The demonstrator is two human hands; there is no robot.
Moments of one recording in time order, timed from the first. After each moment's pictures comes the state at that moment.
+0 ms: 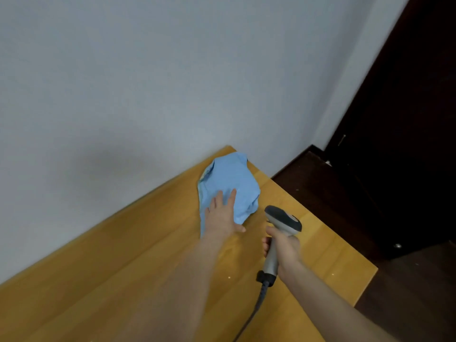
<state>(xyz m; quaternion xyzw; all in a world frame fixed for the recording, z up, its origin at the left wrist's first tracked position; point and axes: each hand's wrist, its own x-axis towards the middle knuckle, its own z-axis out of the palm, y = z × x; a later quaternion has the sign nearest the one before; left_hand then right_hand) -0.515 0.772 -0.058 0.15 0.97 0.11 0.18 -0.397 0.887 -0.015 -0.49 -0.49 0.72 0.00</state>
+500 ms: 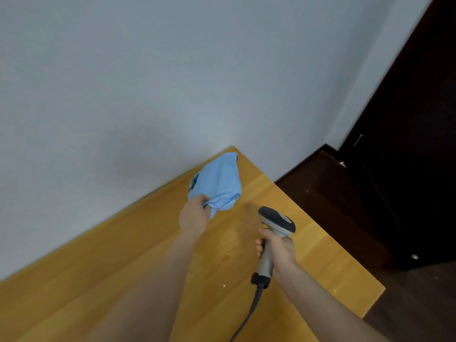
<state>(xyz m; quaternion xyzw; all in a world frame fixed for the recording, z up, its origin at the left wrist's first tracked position) -0.543 0.736 -0.049 -0.03 0.96 0.27 0.05 -0.421 0.902 -0.019 -0.46 -0.49 0.74 -0.06</state>
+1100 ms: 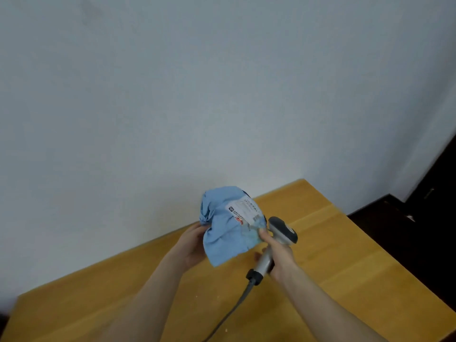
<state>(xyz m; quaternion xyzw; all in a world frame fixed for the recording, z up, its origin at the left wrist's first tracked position) -0.395 0.496 0.101 -0.14 0.51 0.82 0.23 -0.369 0.705 0.087 -0.34 -0.44 0.82 -0.14</state>
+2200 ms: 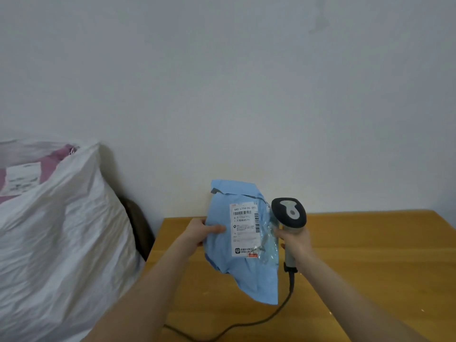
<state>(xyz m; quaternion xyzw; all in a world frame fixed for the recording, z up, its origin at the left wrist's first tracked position) -0.193 0.214 0.141 -0.32 0.72 0.62 0.03 -0.261 0.452 0.130 -0.04 -0.72 0.68 -0.15</state>
